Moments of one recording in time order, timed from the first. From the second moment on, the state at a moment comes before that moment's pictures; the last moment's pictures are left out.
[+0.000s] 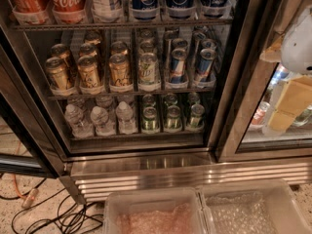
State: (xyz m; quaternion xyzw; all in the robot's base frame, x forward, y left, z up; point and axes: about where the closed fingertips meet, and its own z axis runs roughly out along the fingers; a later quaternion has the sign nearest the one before) arm 0.438 -0.217 0.976 -0.60 0.78 -0.03 0.16
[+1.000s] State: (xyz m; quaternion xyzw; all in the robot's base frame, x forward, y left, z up) arm 0.446 -0.197 0.977 -0.57 0.79 0.02 0.23
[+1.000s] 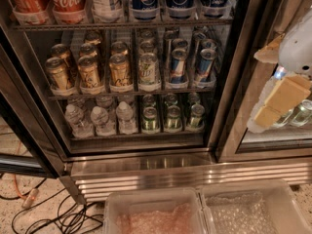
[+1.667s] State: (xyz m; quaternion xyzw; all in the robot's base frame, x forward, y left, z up) arm 0.444 -0.187 0.982 -0.57 0.78 0.04 0.24
